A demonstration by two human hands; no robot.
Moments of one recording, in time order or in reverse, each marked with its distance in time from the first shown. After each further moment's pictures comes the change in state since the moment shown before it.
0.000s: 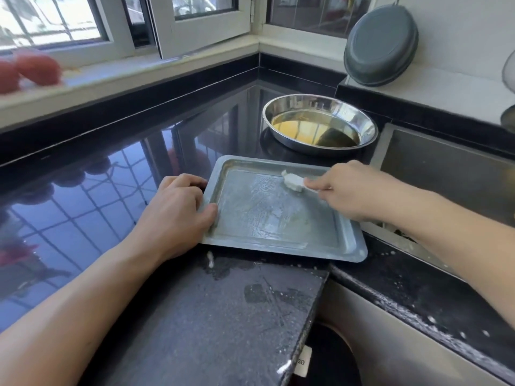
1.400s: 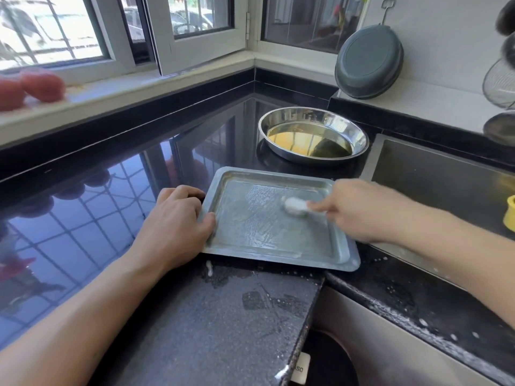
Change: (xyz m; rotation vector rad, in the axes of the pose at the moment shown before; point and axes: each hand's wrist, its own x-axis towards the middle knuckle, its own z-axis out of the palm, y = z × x) left_hand 0.000 -0.002 0.003 0.052 0.027 -0.013; right_hand -0.031 -0.002 -0.004 -0.056 -0.041 0.003
